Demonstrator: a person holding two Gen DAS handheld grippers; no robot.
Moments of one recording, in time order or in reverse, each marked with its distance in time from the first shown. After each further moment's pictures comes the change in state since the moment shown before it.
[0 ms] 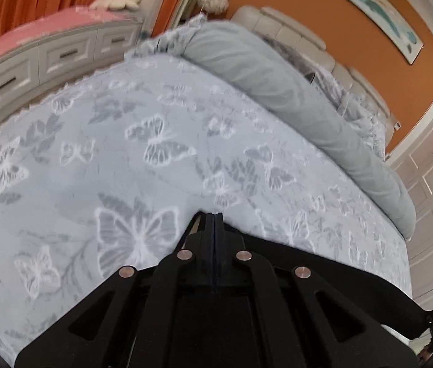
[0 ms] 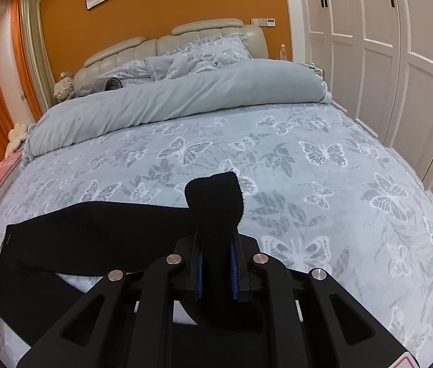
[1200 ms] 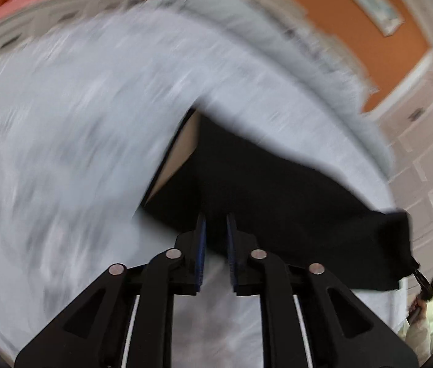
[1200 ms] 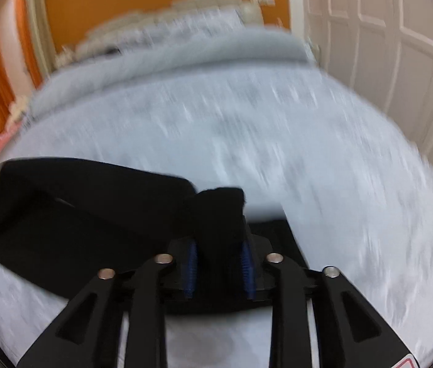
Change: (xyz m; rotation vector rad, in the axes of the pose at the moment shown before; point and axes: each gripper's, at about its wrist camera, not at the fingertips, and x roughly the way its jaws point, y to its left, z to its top) left arm -0.102 0.084 -0.222 0.024 0.141 -0.057; right arm -0.029 -0.093 -0.133 -0.033 0.147 -0.033
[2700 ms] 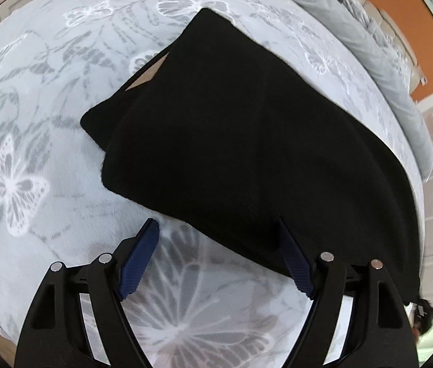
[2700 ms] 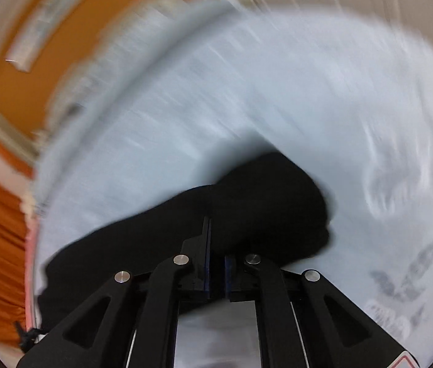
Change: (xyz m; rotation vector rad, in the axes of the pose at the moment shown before) left arm 0.072 -0.063 -0.001 -0.093 0.206 0.148; right arm 0.042 -0.054 -0.032 0.541 0.104 0.175
